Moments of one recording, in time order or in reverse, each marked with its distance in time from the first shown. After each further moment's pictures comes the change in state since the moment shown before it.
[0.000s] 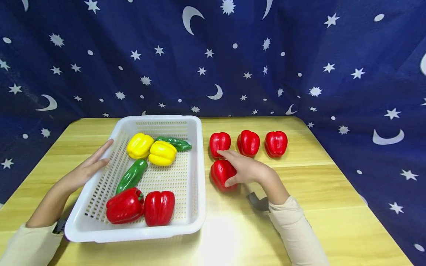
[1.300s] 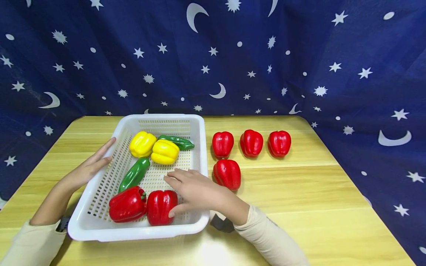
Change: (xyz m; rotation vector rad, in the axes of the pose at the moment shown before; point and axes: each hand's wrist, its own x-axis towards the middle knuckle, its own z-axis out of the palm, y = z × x) left_hand 0.003 0.002 0.001 0.012 0.006 -0.025; right_hand 0.027 -0.114 0.049 -0.330 0.022 -0.411
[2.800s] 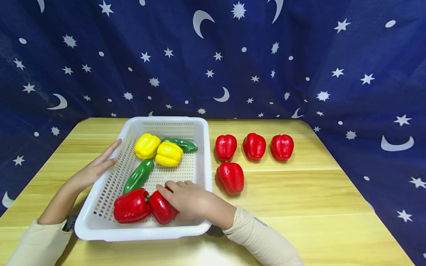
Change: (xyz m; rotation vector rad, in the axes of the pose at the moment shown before) left_hand -0.002 -0.003 0.002 0.013 0.018 -0.005; right_hand 0.026 -0.019 0.020 -0.094 -0.185 0.052
